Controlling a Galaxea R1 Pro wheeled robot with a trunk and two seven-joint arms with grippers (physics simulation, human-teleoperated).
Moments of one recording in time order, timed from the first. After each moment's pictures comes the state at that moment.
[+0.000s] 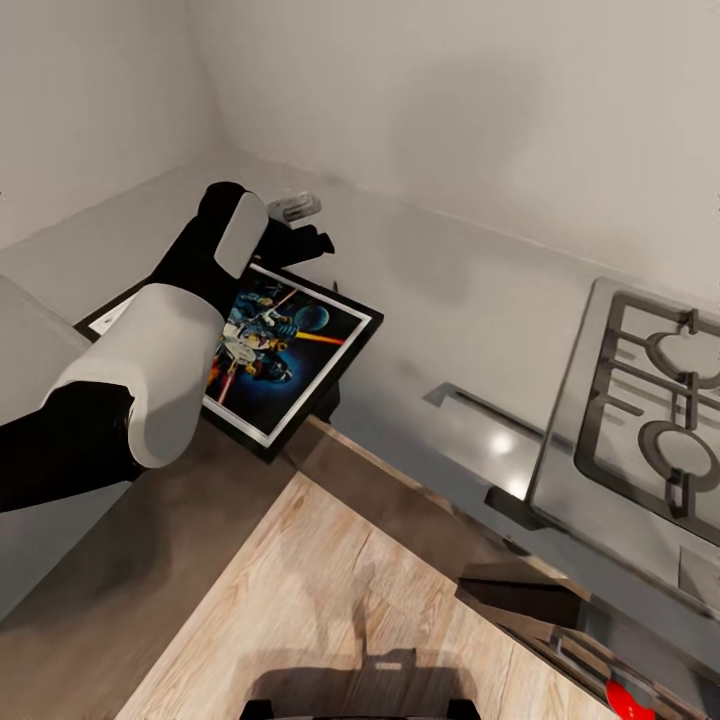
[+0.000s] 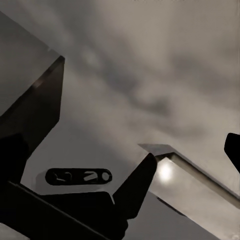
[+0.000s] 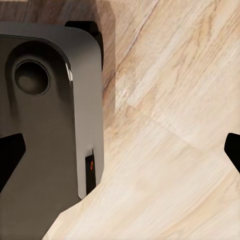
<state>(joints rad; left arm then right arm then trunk) -1.69 -0.17 -0.01 -0.59 0.41 0.88 0.24 -0.19 -0.30 -0.05 -0.07 -0.07 -0.35 0.40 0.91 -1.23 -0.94</state>
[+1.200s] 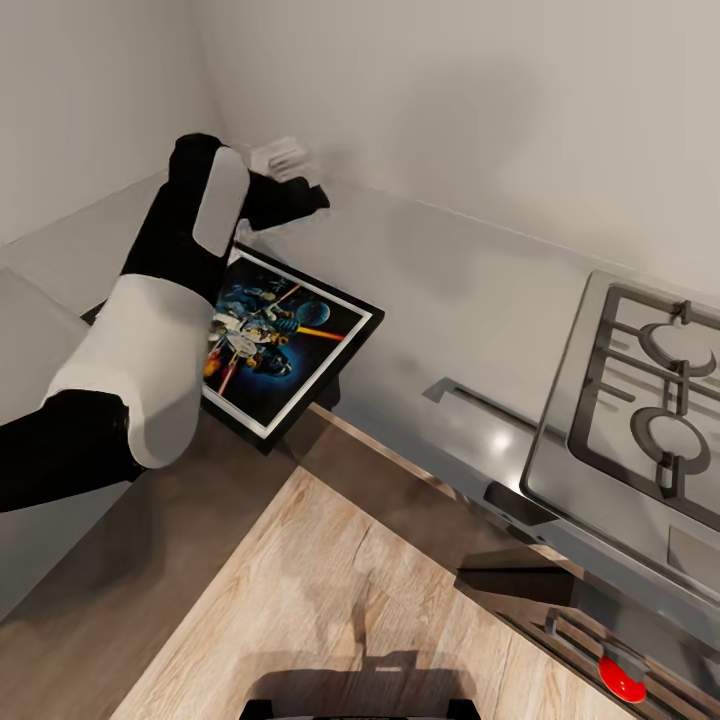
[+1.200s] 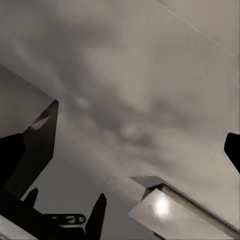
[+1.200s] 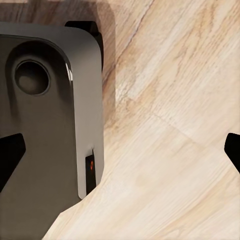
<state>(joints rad) -1.68 -0.17 -0.01 -0.79 0.40 0.91 0.24 -0.19 -0.30 -0.05 -0.07 -0.07 -0.35 0.40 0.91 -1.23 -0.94</state>
